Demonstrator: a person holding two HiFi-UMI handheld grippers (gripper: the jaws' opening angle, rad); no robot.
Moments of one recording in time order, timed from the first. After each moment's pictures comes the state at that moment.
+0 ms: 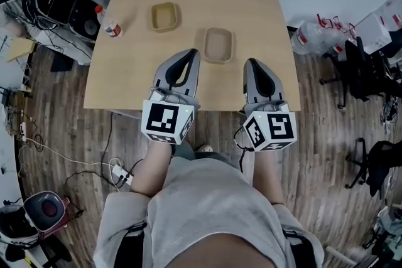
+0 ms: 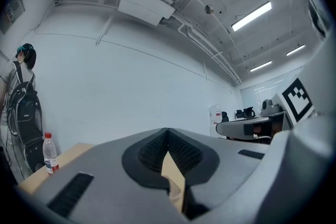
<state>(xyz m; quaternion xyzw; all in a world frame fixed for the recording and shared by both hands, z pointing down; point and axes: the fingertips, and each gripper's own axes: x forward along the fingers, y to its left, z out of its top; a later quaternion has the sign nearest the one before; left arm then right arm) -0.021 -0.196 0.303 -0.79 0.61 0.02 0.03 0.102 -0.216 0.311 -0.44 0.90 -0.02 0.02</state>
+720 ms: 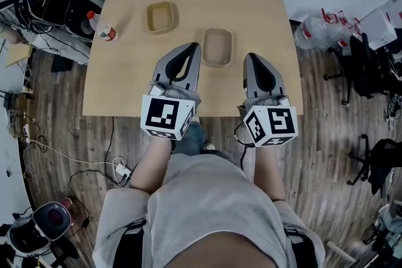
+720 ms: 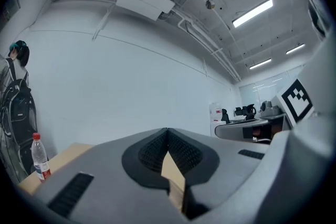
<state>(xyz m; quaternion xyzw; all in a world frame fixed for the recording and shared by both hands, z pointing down) -0.025 -0.248 0.308 -0.80 0.60 0.01 0.03 0.094 -0.267 0.325 -0.44 0.90 -0.04 0.01</state>
